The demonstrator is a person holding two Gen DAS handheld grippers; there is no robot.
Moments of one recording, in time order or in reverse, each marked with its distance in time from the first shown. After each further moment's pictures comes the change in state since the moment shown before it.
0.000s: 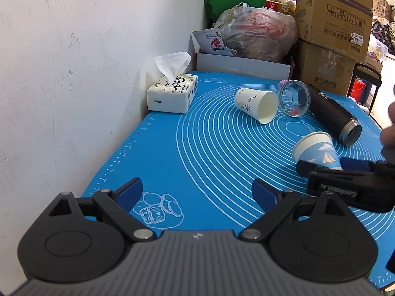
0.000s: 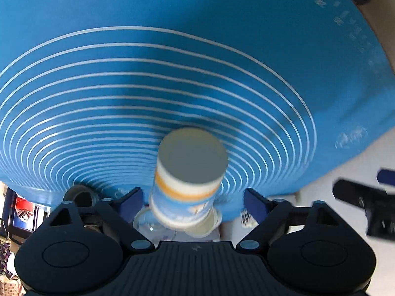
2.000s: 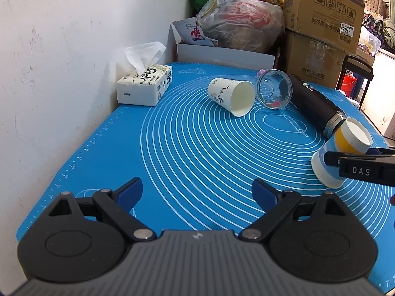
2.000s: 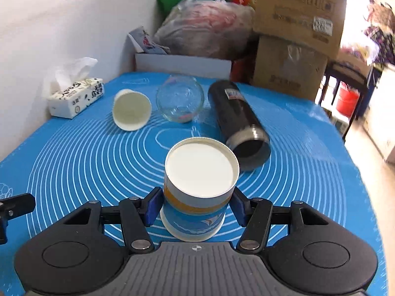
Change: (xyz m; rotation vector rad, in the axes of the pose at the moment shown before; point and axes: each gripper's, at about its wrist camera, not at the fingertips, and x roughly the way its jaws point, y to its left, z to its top) left arm 0.023 -0.041 0.002 0.000 0.042 -0.051; right arm -0.005 0.076 -0.121 3.074 0.162 0.244
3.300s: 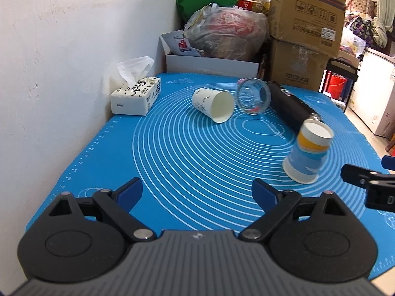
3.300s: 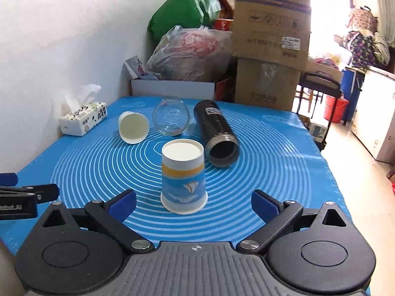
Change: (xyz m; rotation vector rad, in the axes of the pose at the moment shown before) left arm -0.049 -0.021 -0.004 0.035 -0.036 -0.033; right arm -0.098 -0.012 -0.032 0.058 -0.111 -0.023
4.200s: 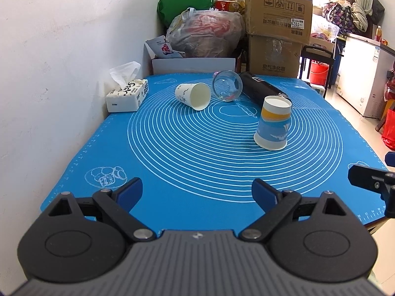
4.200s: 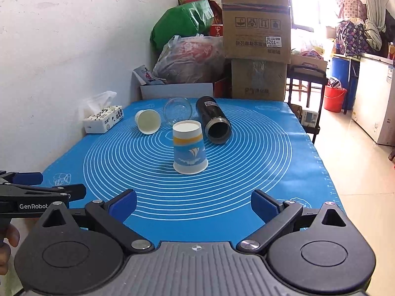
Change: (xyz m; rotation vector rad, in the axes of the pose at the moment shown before) left arm -0.062 -0.024 -0.040 0.086 -0.010 -0.018; right arm -0.100 -0.012 -0.050 0.063 -0.016 0.052
